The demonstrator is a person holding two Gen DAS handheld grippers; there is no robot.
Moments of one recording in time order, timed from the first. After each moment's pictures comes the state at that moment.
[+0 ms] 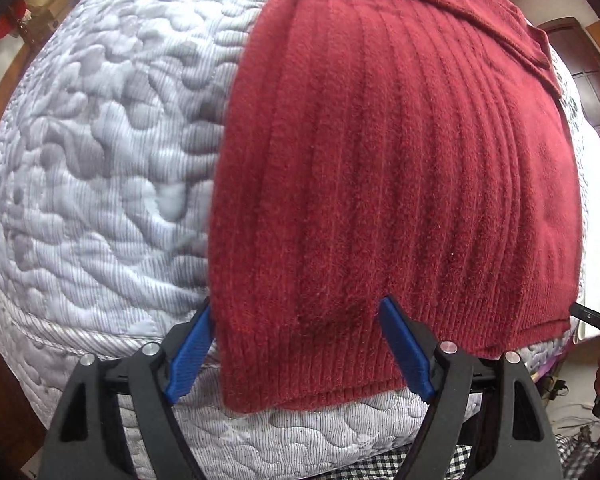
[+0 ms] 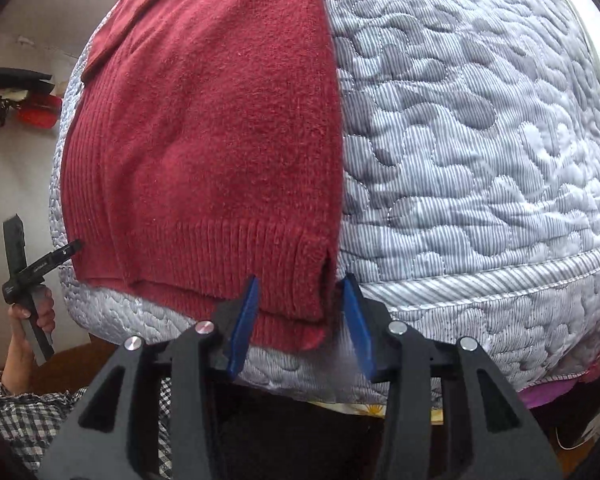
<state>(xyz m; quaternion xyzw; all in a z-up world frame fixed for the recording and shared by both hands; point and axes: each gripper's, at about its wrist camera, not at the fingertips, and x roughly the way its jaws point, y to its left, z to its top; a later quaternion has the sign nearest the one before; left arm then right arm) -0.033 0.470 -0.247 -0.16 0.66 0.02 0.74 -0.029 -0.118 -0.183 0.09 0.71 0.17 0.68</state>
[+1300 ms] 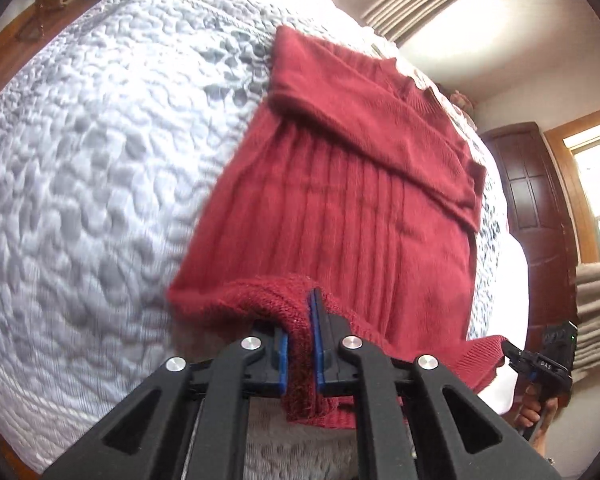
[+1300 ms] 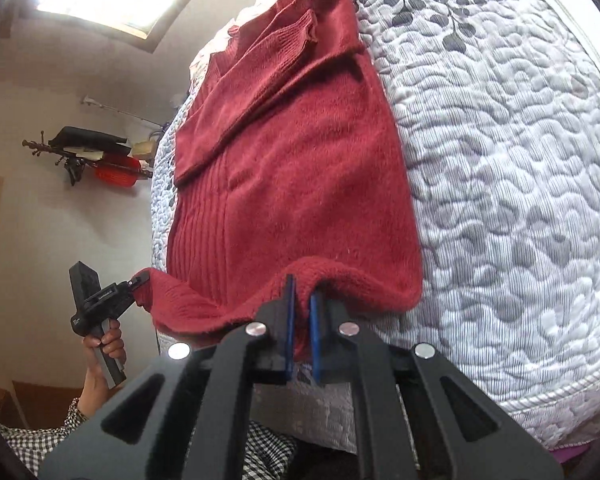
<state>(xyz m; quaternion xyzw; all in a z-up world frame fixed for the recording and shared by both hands) 0.041 0.517 -0.157 -0.32 0.53 -0.02 0.78 0.076 -0.128 -0.104 0.22 0.62 0.26 0.71</state>
